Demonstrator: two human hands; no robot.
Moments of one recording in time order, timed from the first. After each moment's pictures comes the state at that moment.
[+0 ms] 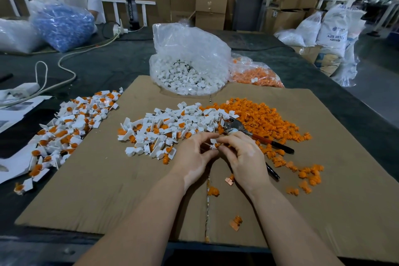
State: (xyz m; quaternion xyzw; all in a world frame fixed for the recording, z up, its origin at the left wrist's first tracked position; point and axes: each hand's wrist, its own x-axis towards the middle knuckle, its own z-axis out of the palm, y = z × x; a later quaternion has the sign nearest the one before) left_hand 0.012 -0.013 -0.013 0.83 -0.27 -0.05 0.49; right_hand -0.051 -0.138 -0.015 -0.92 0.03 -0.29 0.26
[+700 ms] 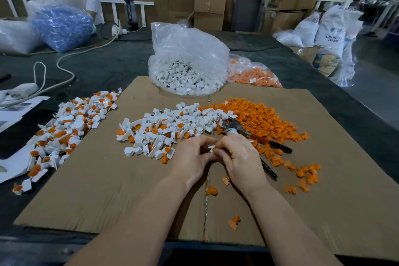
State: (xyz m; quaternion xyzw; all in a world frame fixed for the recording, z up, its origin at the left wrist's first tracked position) left_hand 0.007 -0.014 -0.014 0.84 -0.27 -0.01 0.46; right_hand -0.053 -0.135 -0.014 -0.93 -0.01 -0.29 0.24
